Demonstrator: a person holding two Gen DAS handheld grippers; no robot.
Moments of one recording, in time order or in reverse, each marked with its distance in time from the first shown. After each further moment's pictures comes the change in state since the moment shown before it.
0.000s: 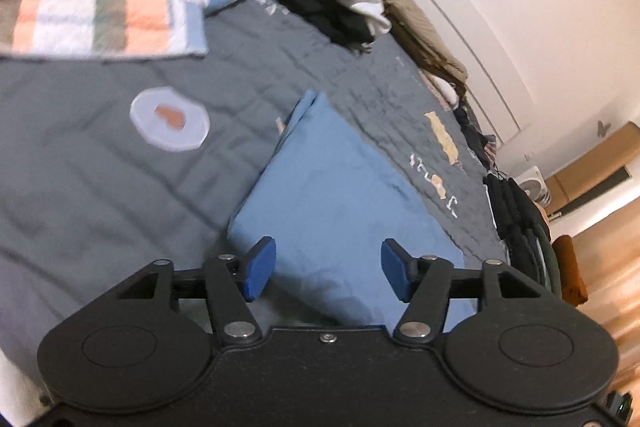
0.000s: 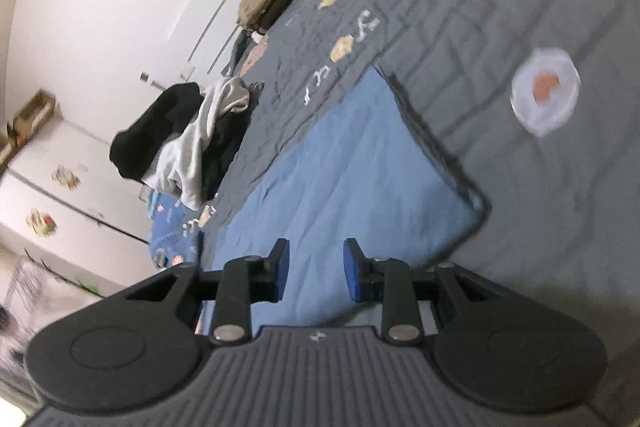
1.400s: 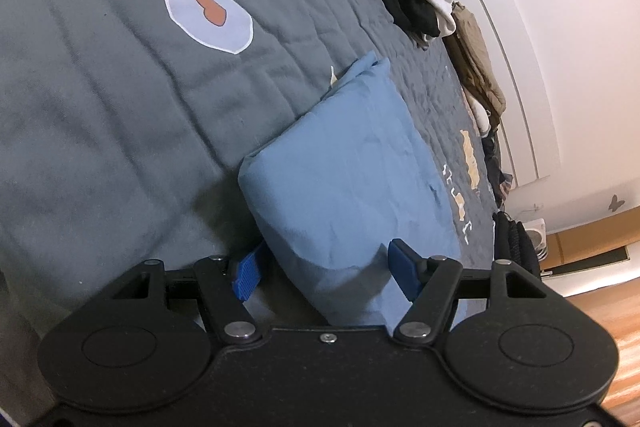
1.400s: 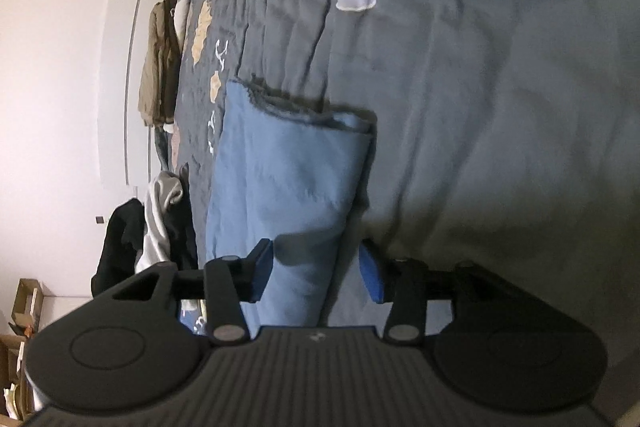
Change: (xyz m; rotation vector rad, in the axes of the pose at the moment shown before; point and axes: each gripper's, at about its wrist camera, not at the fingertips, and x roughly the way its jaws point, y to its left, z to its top) left arm 0.061 0.028 -0.022 -0.281 0.026 0.008; right arm 0.045 -0.058 -0.039 0.529 -0.164 -0.071
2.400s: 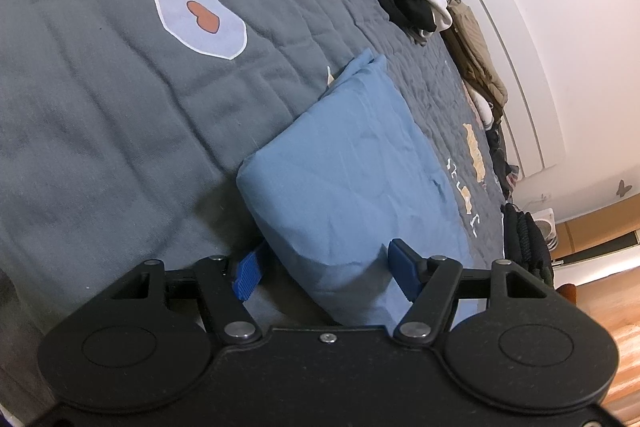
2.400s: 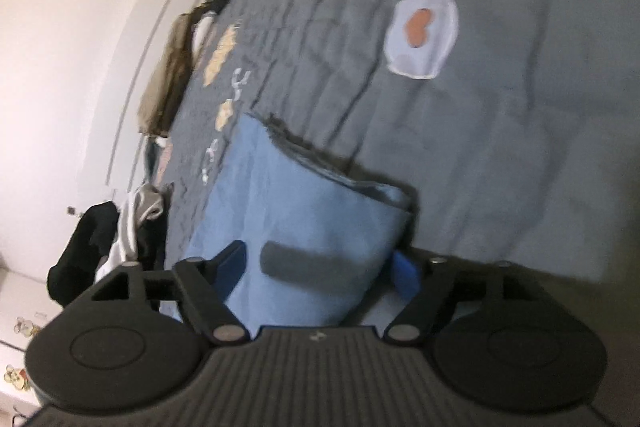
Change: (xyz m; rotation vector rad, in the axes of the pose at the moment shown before) left arm -0.002 -0.004 -0.002 0.051 -0.005 0.023; right arm 0.013 0.021 0.006 -0.224 -0.143 -0.051
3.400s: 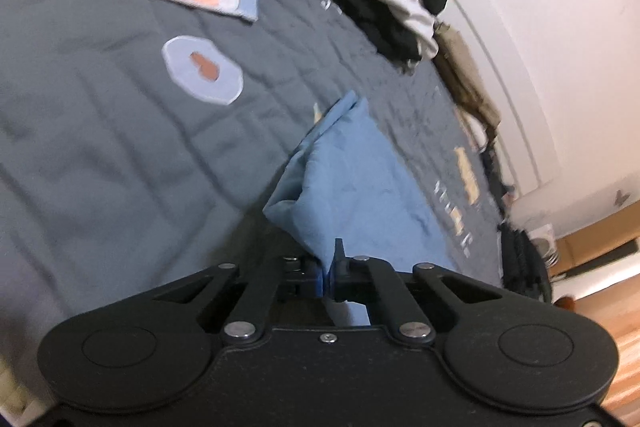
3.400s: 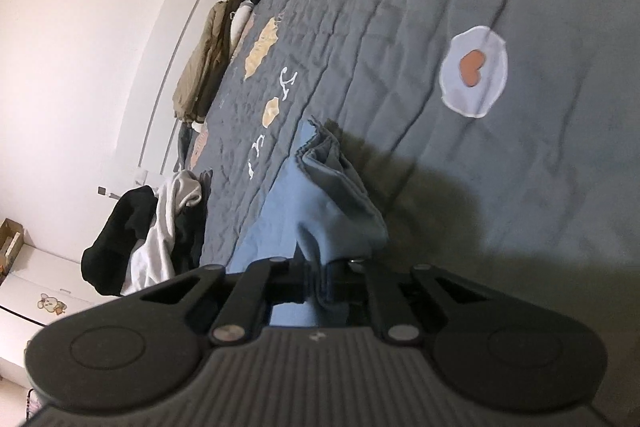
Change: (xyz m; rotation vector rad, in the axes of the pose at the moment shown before) left arm -0.038 -0.012 -0.006 0.040 -0.086 0.015; right arm -0.041 0.021 0.023 -0.035 0.057 0.069
